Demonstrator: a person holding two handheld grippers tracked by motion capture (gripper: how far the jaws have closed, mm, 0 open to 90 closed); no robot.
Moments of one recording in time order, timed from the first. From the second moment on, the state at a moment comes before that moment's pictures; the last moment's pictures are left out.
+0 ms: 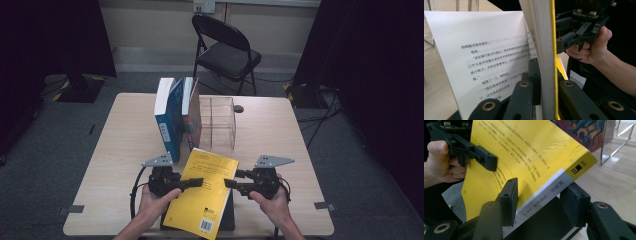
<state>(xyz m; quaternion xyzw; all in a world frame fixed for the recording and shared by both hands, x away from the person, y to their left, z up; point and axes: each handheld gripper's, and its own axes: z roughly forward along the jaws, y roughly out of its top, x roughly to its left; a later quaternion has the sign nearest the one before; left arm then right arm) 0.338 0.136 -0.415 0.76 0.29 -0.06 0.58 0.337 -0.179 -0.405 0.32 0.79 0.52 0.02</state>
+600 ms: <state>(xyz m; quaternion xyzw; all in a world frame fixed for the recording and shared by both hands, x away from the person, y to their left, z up) 0.343 0.140 -0.399 0.74 0.29 -0.04 0.61 0.341 -0.177 -0.363 0.31 0.77 0.55 0.05</state>
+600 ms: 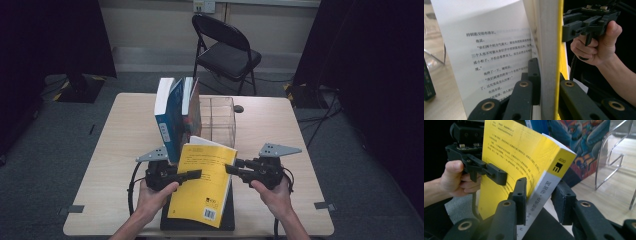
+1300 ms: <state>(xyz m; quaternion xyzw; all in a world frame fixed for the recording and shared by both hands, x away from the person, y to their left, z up) 0.336 0.137 -0.390 0.74 0.25 -0.01 0.62 0.326 -0.177 -0.336 0.24 0.77 0.59 0.09</state>
